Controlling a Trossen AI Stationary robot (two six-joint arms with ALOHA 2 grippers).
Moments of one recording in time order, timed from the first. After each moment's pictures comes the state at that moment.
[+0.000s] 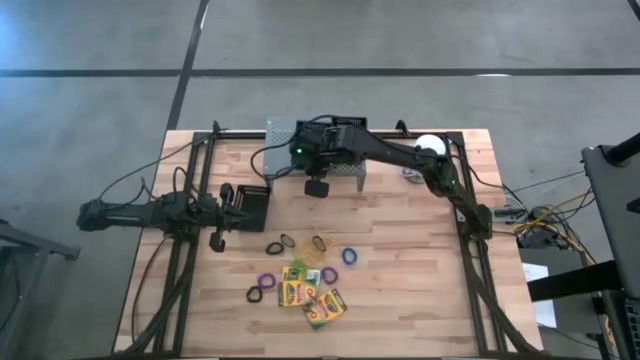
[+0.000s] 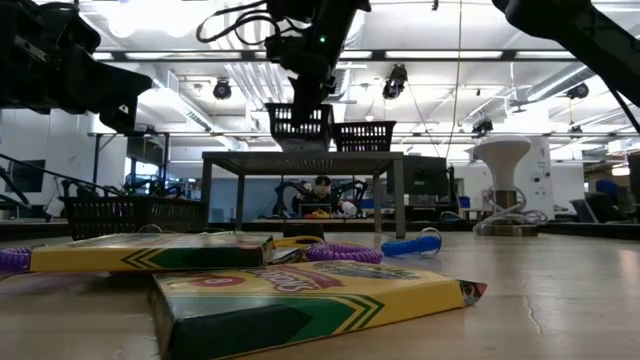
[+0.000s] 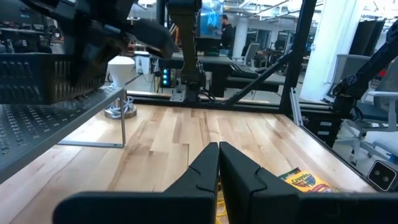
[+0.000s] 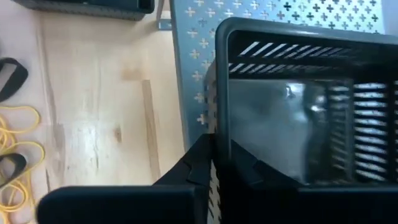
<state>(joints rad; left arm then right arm) -0.05 0.02 0.00 0.01 0.00 -0.08 -0.21 2.26 2.36 -1.20 0.19 -0.16</state>
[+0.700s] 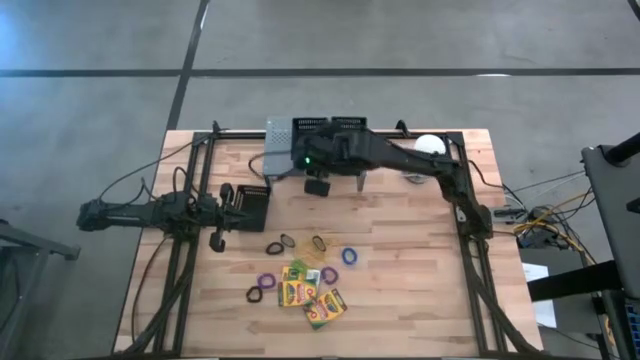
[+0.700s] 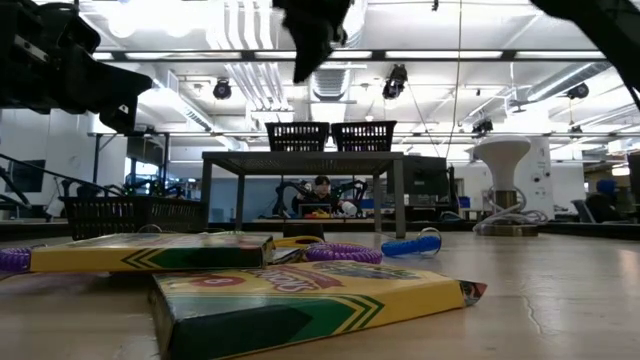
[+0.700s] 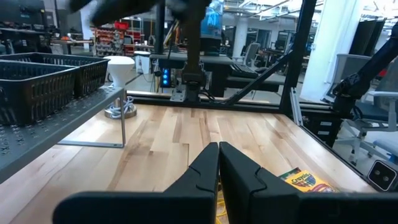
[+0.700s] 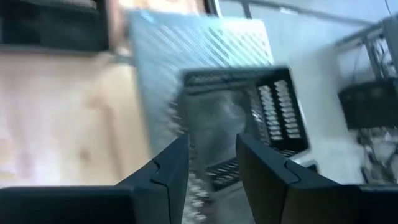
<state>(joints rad) -0.05 0.02 0.00 0.01 0.00 -0.08 -0.08 2.14 2.36 -1.17 0.47 -0.11</state>
